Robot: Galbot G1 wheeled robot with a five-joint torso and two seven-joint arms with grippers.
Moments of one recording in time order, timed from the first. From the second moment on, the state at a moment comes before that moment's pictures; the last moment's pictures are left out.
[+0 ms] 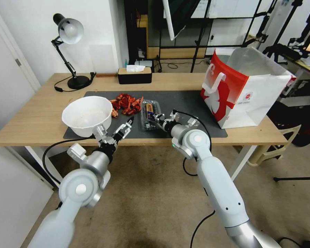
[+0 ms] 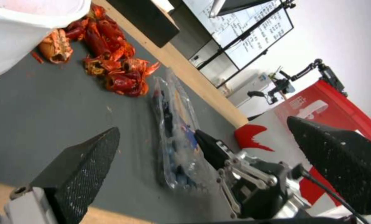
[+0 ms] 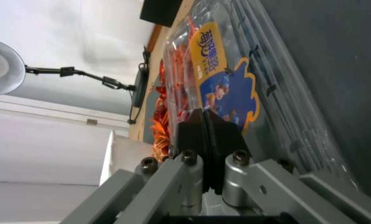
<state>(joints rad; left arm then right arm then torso) 1.17 -1.15 -0.35 -2.08 -1.36 0.21 -0.34 -0.75 1.46 0.19 1.59 1.53 -0.41 0.45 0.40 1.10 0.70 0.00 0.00</state>
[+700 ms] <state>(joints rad) 0.91 -1.10 -0.26 -1.84 -1.47 0.32 -0.25 -0.76 1.45 0.19 1.61 1.53 -0.42 0.45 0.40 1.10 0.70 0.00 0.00</state>
